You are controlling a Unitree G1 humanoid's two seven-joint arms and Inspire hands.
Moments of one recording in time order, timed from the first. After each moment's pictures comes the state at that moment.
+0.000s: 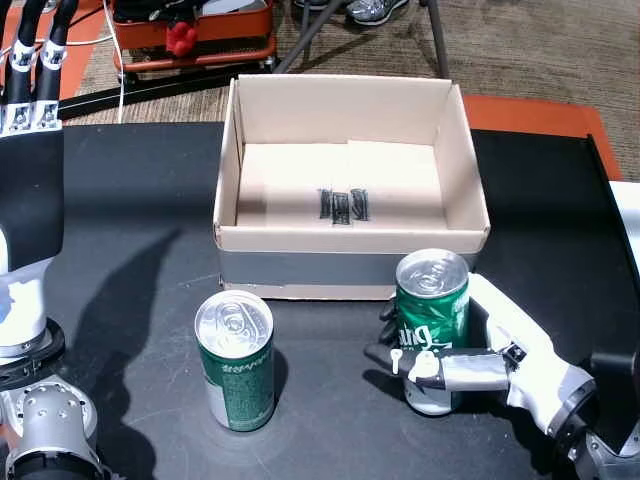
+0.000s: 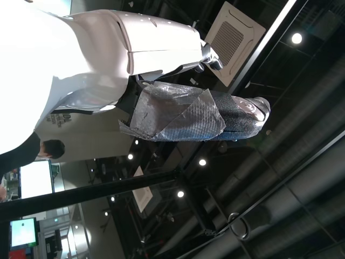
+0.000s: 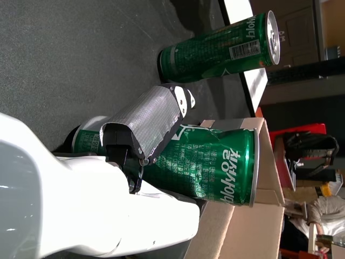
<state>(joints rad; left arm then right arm) -0.56 -0.05 0.60 0.69 -0.96 -0.60 -1.40 -0.51 -0.19 -0.09 1.25 0.04 -0.66 0.67</state>
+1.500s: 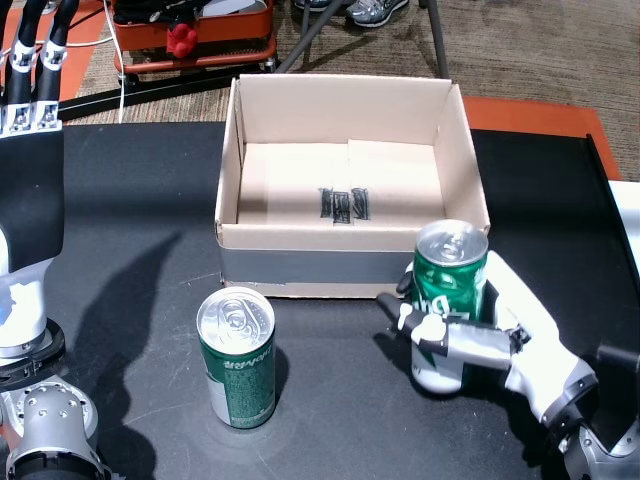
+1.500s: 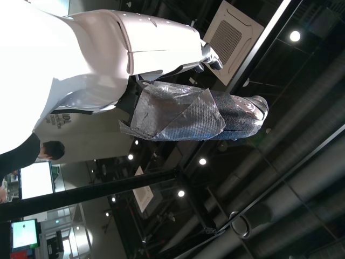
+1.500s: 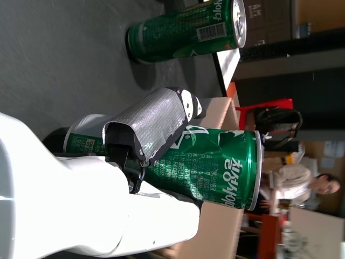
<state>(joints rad) -0.56 -0.06 0.60 0.69 -0.96 -0.62 -1.41 -0.51 -0.15 -0.13 1.18 0.03 -0.76 0.56</state>
